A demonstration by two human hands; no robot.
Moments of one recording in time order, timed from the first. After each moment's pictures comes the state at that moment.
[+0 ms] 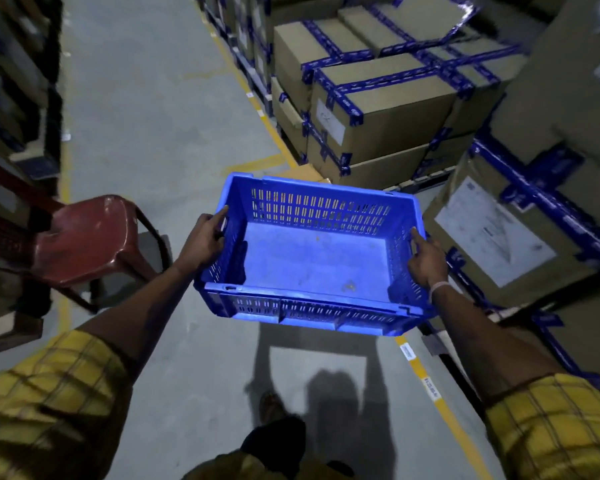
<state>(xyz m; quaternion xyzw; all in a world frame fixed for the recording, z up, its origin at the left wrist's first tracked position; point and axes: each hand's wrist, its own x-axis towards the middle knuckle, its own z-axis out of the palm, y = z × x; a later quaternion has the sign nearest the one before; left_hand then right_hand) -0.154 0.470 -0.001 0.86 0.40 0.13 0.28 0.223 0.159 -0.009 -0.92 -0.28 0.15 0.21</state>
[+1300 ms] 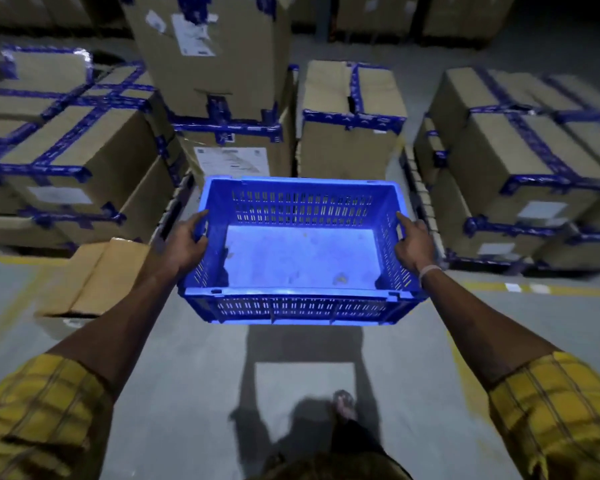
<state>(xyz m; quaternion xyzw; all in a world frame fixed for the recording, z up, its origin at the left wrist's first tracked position) -0.087 0.227 0.116 0.92 -0.05 0.04 0.39 -0.135 -0.244 0.097 -0.94 0.17 -0.07 0.30</state>
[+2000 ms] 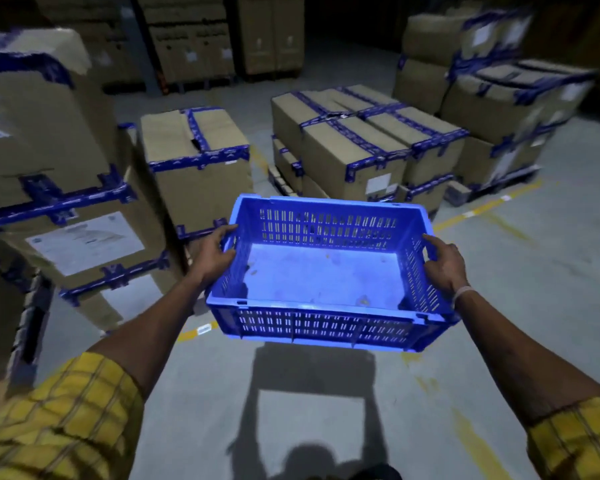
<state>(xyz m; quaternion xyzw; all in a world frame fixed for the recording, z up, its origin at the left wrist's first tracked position) -0.073 -0.059 0.123 0.82 -0.27 -0.12 0.48 -0.394 -0.426 0.121 -0.82 0.45 -0.17 0.31</state>
